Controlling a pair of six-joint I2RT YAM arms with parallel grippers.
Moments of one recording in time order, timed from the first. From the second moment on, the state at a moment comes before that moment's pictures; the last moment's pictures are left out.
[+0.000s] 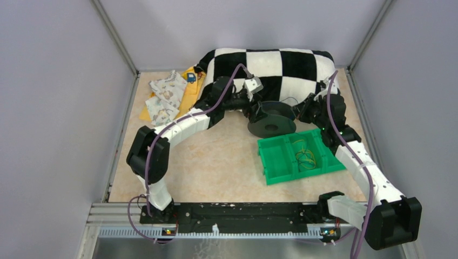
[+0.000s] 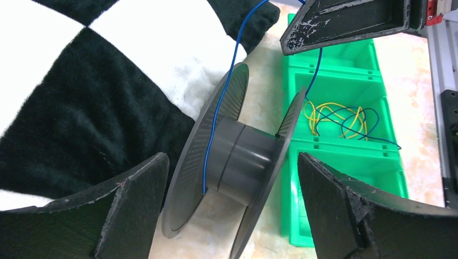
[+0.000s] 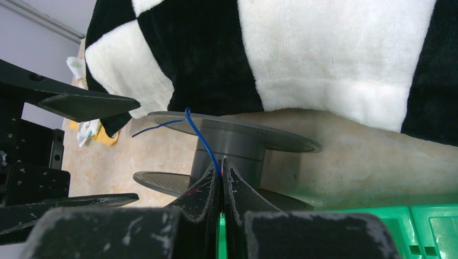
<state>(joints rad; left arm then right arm) -0.64 1.76 1.33 0.19 0.64 0.12 0.21 1.05 0.84 -0.14 -0.12 0.52</state>
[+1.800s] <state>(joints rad) -0.54 2.00 1.58 0.16 0.99 0.29 0.21 1.06 0.82 -0.13 -0.16 0.55</state>
